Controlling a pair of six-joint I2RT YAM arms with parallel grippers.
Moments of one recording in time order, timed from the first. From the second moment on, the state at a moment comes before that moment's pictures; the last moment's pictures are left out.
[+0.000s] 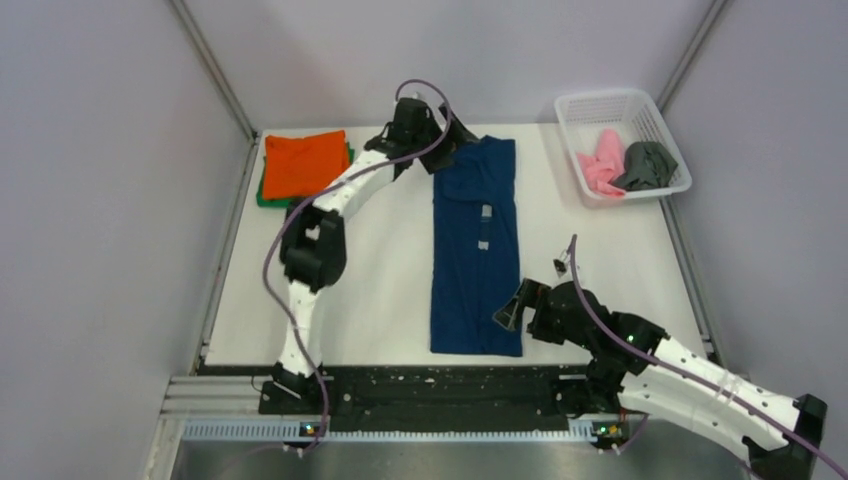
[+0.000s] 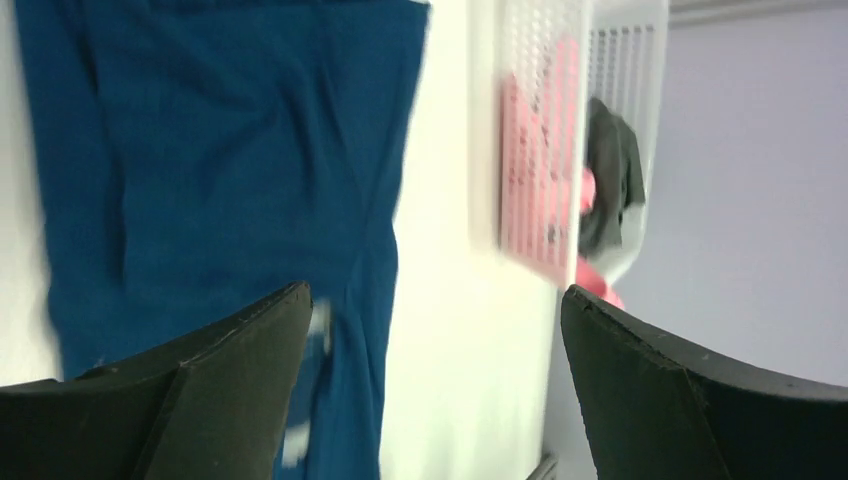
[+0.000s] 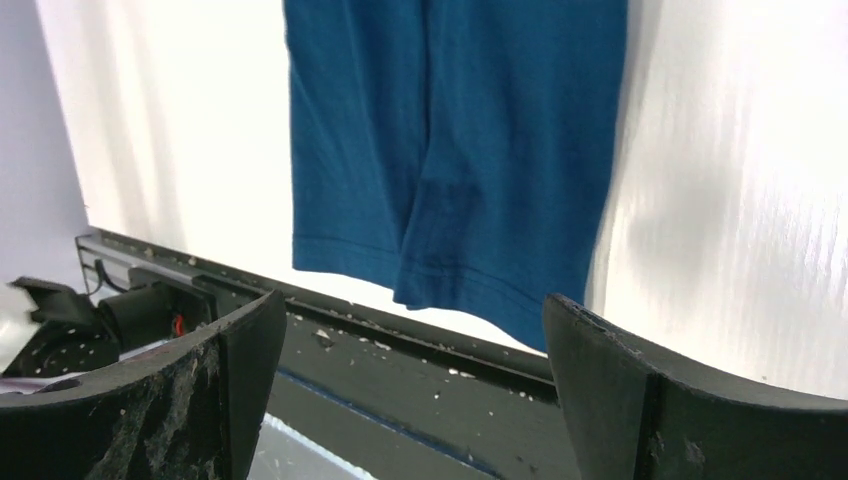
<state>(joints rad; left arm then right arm) -0.44 2.32 2.05 -0.24 0.28 -1.02 0.93 0.55 0.46 -0.61 0.19 1.06</state>
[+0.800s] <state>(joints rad) -1.04 1.22 0.54 -0.24 0.05 -1.13 0.93 0.62 0.31 -0.64 0.16 1.14</state>
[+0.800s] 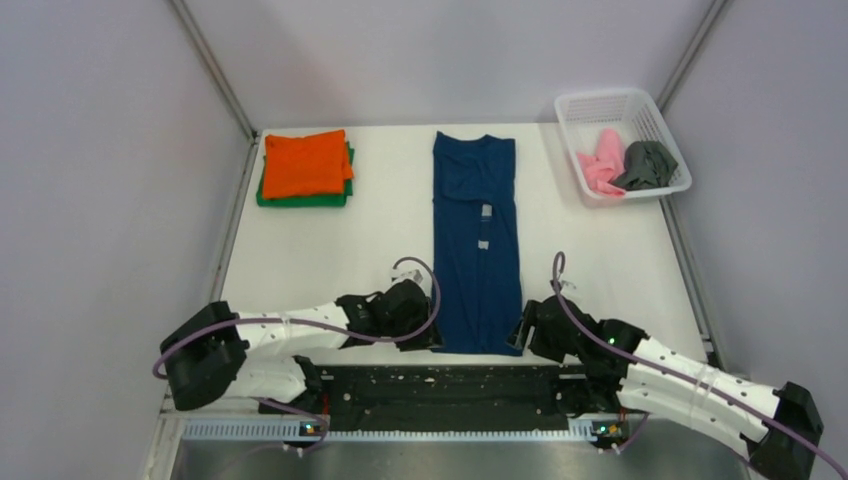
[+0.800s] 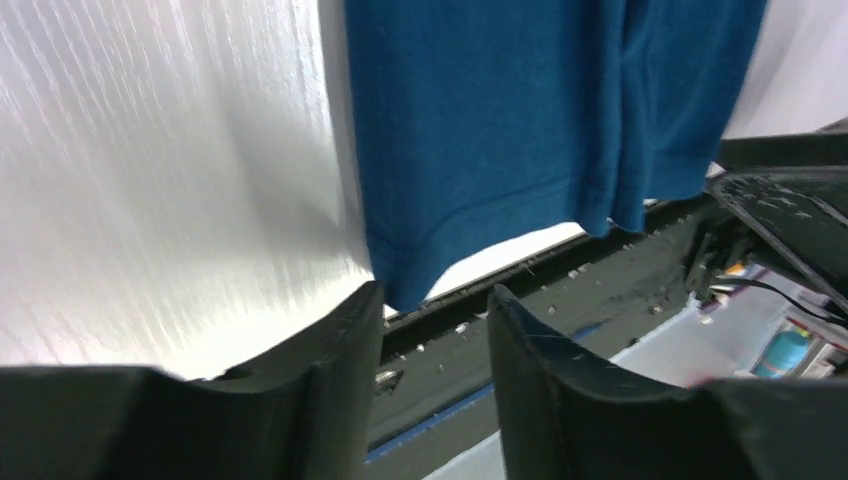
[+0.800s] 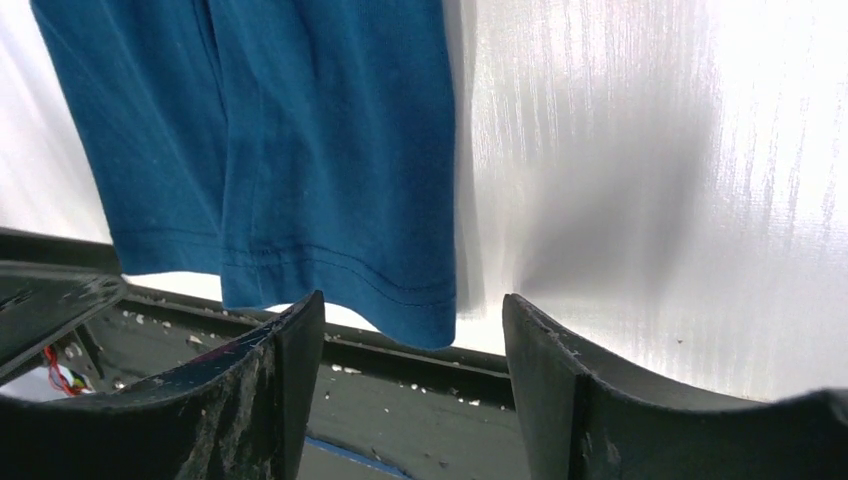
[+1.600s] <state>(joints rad) -1.20 1.36 0.50 -0.07 0.01 -1.26 0.93 0.56 0.15 -0.47 -0.07 1.17</state>
